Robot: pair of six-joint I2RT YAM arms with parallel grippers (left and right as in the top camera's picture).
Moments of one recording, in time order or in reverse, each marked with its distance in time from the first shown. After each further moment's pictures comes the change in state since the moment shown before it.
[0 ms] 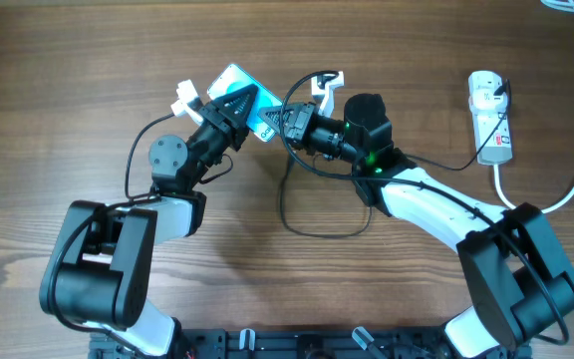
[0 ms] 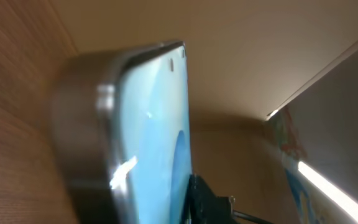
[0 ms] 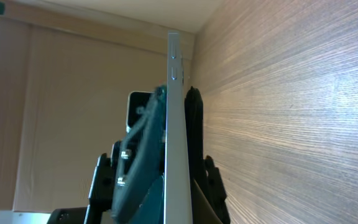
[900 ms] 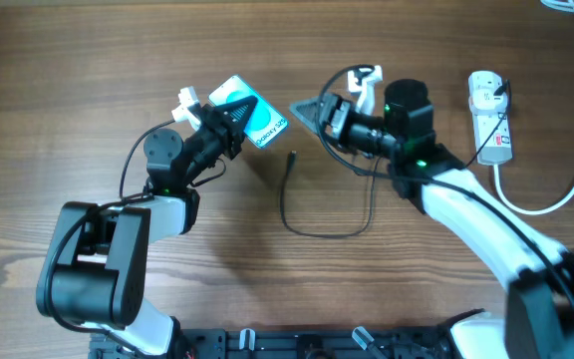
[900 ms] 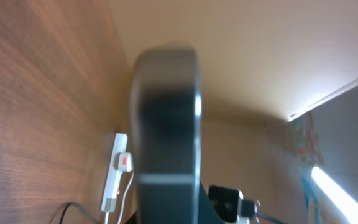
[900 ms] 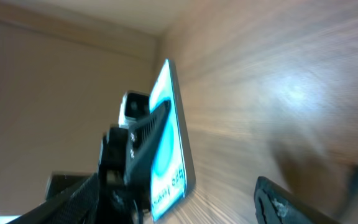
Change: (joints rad) left arm 0.050 0.000 0.006 -0.168 0.128 -0.003; right arm -0.154 -0.213 -0.003 -0.469 -0.069 -0.274
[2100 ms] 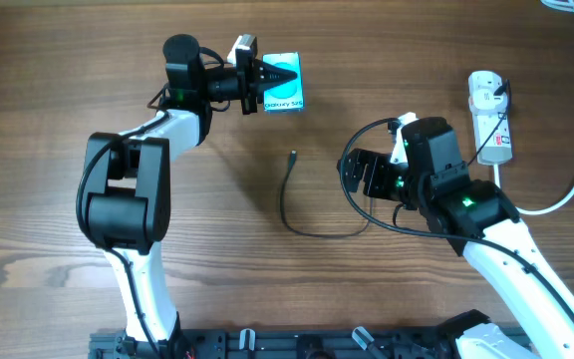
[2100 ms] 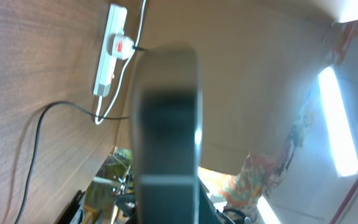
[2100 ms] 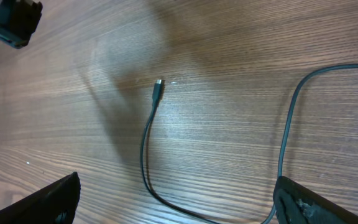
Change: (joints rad) left arm 0.000 0.400 0.712 -0.390 0.710 -0.122; right arm 0.024 -0.329 -0.001 -0.774 0.456 -0.377
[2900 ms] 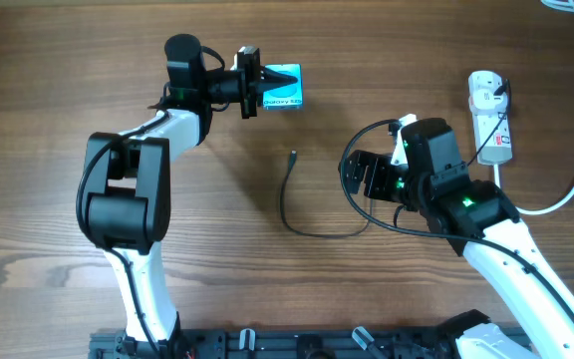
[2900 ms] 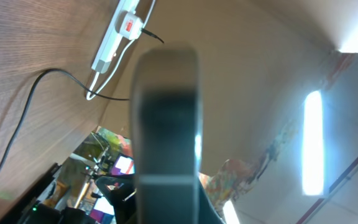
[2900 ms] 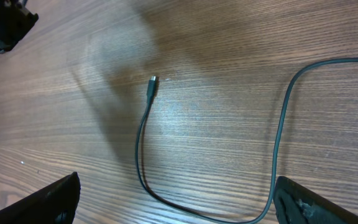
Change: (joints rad) left arm 0.000 0.000 0.002 -0.069 0.025 -0.160; right arm 0.000 0.000 0.000 -0.019 0.005 0.000
